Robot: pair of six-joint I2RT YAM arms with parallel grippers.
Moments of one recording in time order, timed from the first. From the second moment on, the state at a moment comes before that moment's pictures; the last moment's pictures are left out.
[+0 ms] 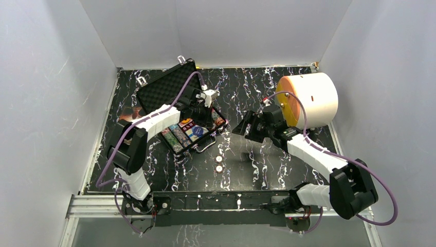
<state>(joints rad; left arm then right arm) -0.52 1.76 1.22 -0.36 0.41 -0.08 0.52 1.23 0.71 -0.15 -0.26 0.82</state>
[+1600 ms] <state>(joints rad) -0.53 1.84 1.34 -0.47 0.32 0.11 0.52 1.26 0.71 -0.14 -0.36 0.75</state>
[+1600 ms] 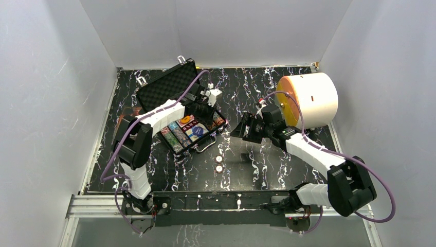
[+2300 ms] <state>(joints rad) -0.53 1.11 0.90 -0.23 0.01 -0.24 0.83 1.49 0.97 -0.36 -0.05 0.52</state>
